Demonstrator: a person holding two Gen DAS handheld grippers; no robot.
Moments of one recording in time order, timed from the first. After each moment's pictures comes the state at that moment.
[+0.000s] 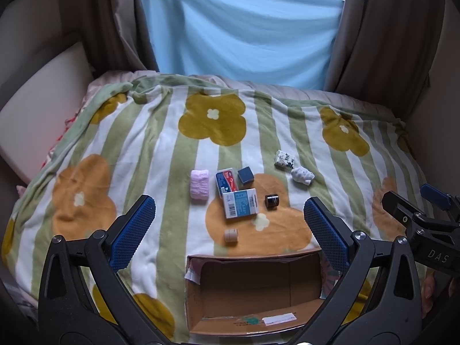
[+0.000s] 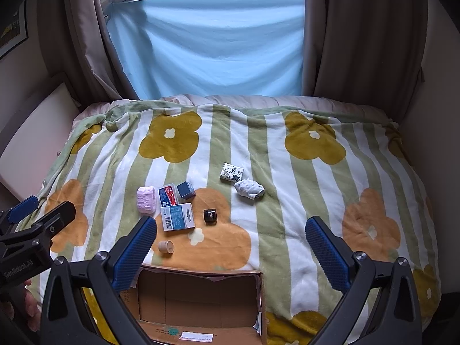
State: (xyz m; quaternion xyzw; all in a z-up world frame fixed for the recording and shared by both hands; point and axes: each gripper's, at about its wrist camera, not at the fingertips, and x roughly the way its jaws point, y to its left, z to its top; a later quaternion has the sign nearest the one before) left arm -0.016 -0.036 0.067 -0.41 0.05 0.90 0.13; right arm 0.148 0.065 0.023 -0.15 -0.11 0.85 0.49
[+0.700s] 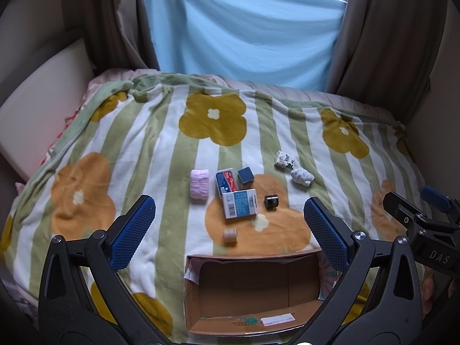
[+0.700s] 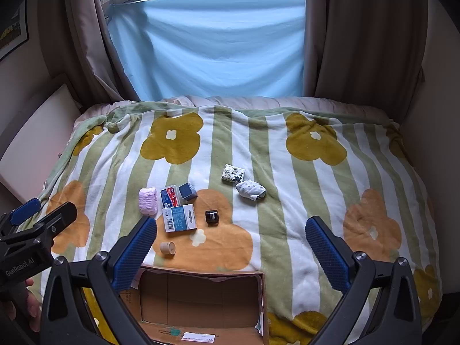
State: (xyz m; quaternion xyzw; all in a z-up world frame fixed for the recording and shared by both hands) left arm -0.021 -0.046 0.067 -0.42 0.06 0.90 0.14; right arm 0.147 0.066 0.024 -0.16 -0.11 0.84 0.50
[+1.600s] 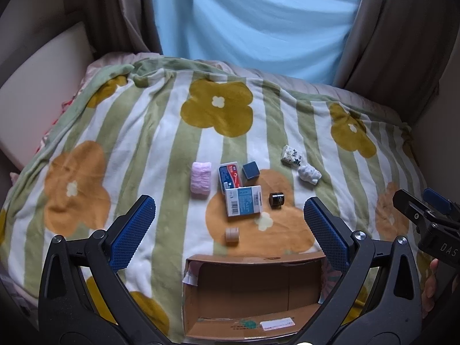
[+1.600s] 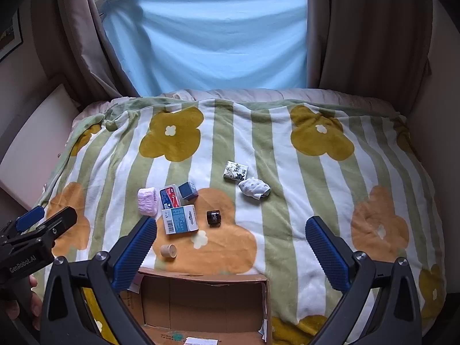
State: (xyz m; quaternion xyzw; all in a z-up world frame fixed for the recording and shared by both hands) left arm -0.066 -0.049 0.043 -0.46 0.05 0.88 0.14; right arm 0.130 0.095 0.032 -0.20 -0.09 0.83 0.51
